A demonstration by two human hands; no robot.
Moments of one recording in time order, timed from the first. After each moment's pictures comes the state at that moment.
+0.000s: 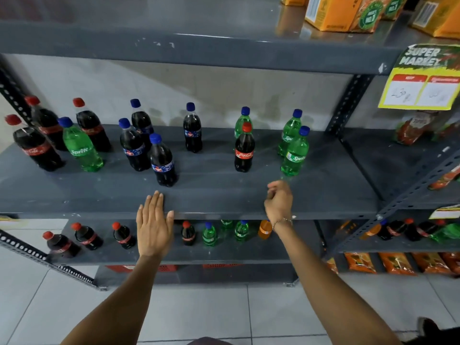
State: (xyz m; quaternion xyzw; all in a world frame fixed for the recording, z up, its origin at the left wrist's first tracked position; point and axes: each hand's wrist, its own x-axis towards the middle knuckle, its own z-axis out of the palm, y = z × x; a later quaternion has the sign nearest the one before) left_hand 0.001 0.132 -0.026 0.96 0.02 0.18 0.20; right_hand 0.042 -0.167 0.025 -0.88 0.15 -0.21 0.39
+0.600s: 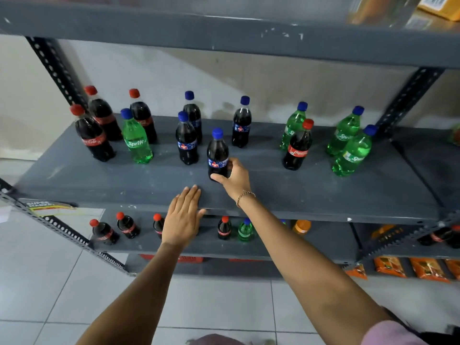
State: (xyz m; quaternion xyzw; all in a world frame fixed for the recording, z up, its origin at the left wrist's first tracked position) left_hand 0.009 0.219 -0.020 0.98 -0.11 0.11 0.13; right_hand 0.093 0.061 0.042 -0.85 0.00 -0.03 0.53
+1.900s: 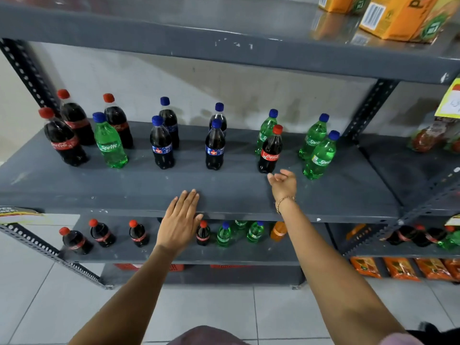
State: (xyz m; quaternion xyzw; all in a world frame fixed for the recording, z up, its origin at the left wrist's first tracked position) left_hand 0.008 0.170 -0.007 0.98 -0.14 0.10 0.11; right_hand 0.095 -0.099 0.031 -0.71 0.29 -0.14 0.63
